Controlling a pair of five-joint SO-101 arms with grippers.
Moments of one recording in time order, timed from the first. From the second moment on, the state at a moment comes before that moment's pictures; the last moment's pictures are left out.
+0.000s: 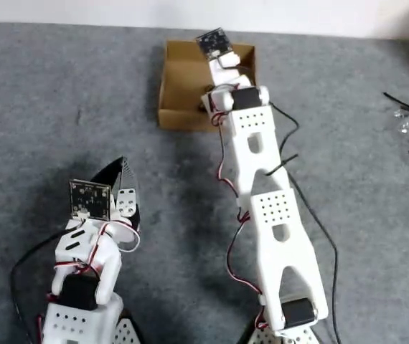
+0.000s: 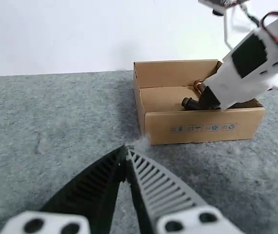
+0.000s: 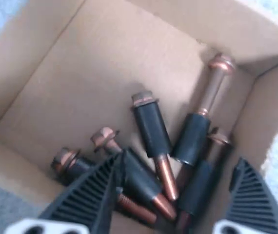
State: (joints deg) left arm 4.2 -103.9 96.0 30.0 5.1; right arm -18.2 74.4 -92.9 74.8 16.7
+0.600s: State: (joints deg) left arm 4.2 -103.9 96.0 30.0 5.1; right arm -17.5 62.6 -94.6 96.4 6.8
